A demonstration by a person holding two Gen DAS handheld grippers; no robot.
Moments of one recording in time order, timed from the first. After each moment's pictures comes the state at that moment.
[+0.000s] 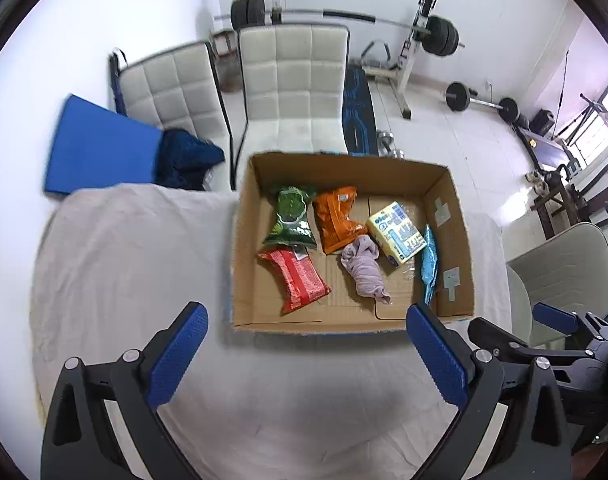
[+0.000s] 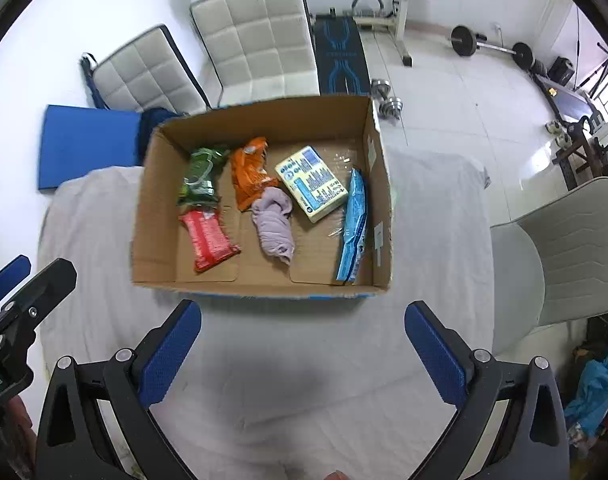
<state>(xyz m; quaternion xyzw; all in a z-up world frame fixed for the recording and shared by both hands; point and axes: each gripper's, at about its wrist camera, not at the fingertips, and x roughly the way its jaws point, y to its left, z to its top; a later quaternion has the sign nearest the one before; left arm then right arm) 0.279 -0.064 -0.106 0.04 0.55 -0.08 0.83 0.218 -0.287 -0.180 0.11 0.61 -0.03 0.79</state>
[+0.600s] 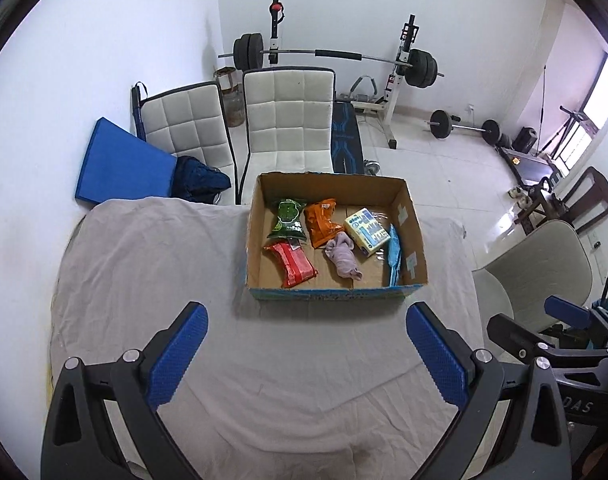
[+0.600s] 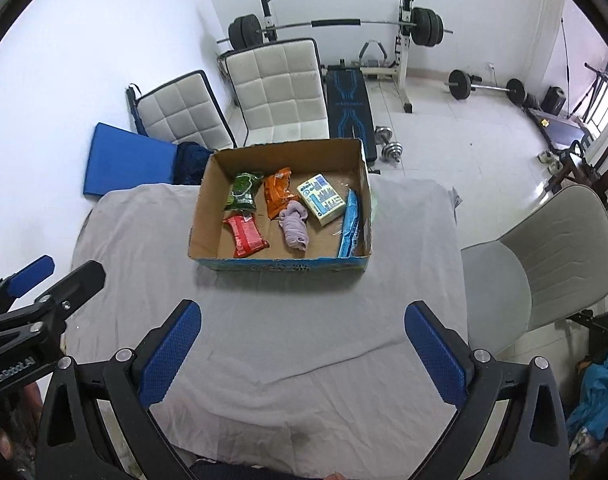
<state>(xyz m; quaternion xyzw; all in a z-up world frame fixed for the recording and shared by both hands) 0.169 -0.051 -0.020 0.04 0.50 -0.09 0.86 0.081 -0.277 -0.057 0.11 0.53 -0.02 0.84</state>
